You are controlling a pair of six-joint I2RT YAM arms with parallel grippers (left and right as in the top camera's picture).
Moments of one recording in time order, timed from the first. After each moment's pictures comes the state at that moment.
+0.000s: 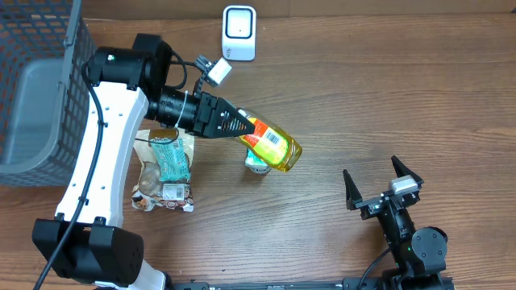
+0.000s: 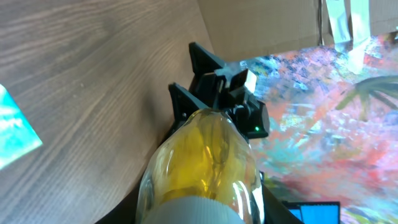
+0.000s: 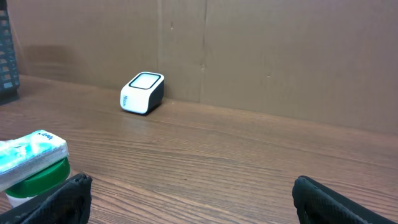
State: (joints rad) left arm -0.13 1.74 1.77 -1.66 1.19 0.36; right arm 0.15 0.01 0.02 -0.02 -0.12 -0.06
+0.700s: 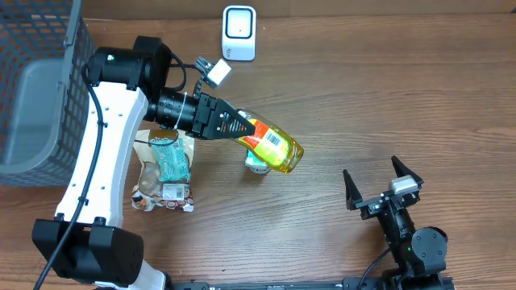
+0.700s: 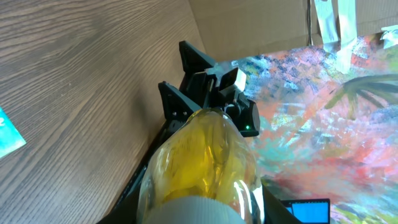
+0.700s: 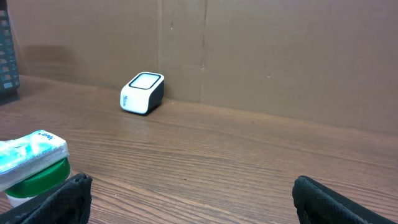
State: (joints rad) left arm -0.13 1.74 1.77 -1.68 1.22 0.38; right arm 0.15 0.01 0.02 -0.02 -0.12 -0.06
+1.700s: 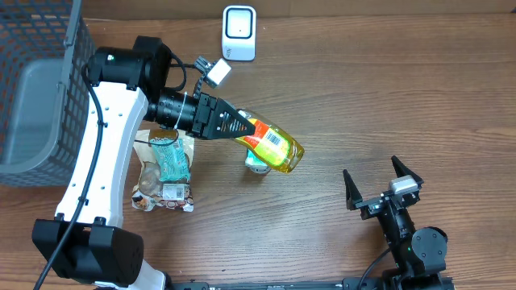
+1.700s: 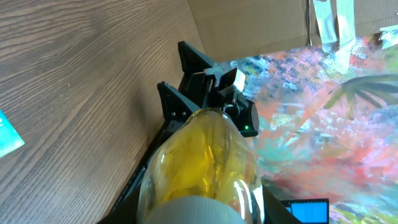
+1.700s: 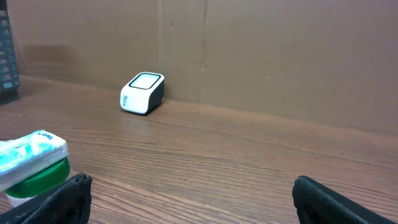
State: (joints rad) left arm -0.13 1.74 1.77 -1.68 1.22 0.38; right arm 0.15 0.01 0.02 -0.02 -0.12 -0.06
